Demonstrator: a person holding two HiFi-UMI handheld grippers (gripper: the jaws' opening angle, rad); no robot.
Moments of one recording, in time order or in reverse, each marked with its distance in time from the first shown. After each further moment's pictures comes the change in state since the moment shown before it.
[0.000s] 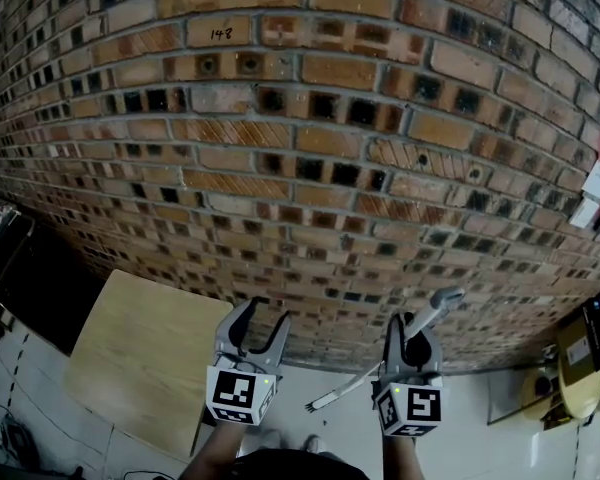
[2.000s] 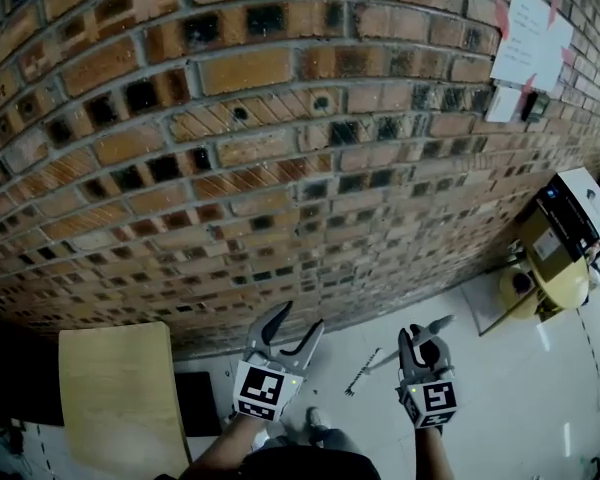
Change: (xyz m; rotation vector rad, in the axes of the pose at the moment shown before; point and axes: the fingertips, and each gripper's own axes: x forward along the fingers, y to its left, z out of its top) left arm 0.099 -0.242 -0.075 0.034 0.144 -0.595; right arm -0.133 -0.184 -0.140 -0.045 0.296 -0.216
